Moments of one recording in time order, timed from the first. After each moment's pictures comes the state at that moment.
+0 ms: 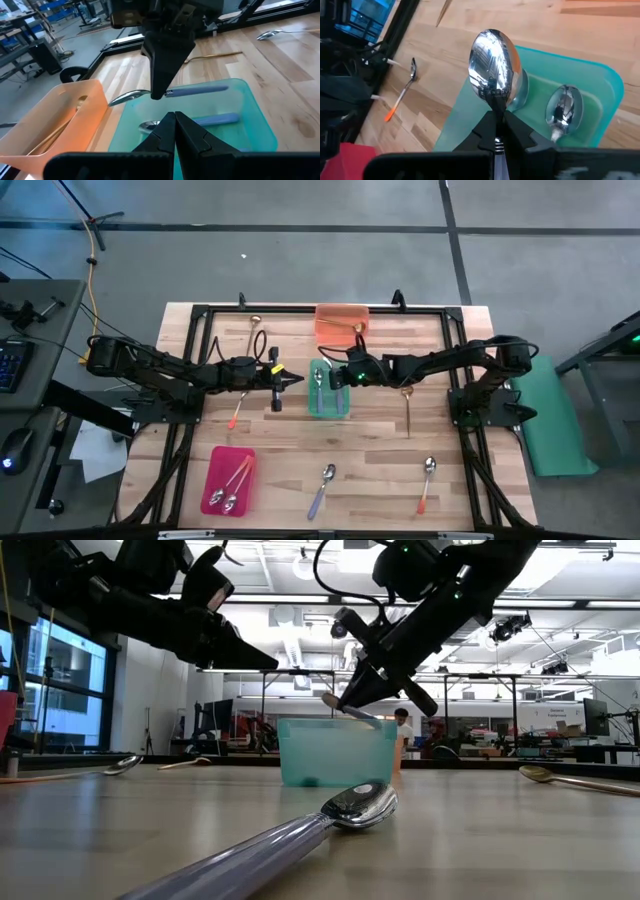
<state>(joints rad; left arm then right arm) 0.07 1.34 0.39 0.70 -0.10 0.24 -0.08 1.65 0.89 0.09 0.21 1.04</state>
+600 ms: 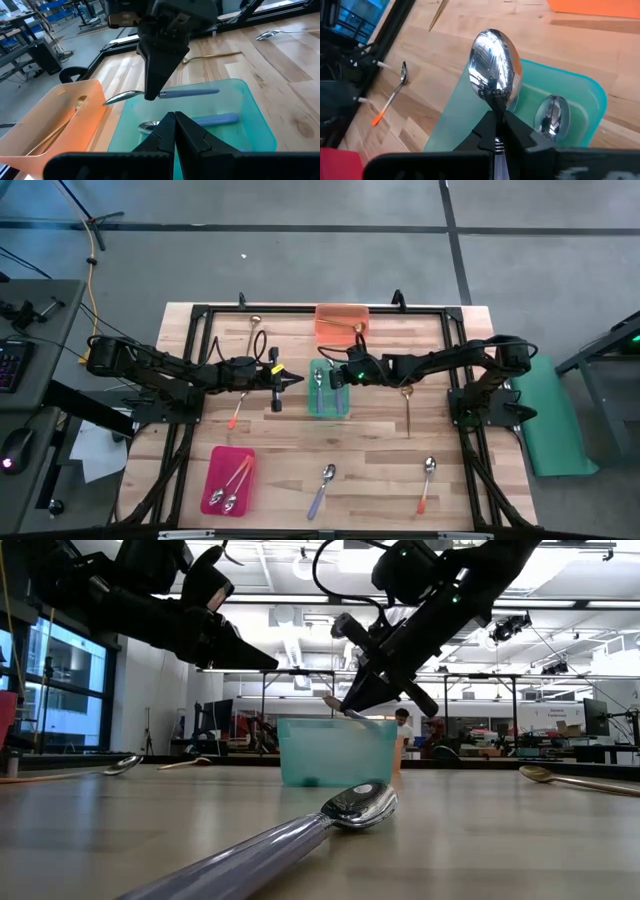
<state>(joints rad) 0.07 1.34 0.39 0.70 -0.10 0.24 -0.09 1.66 0.89 0.08 0.25 1.00</state>
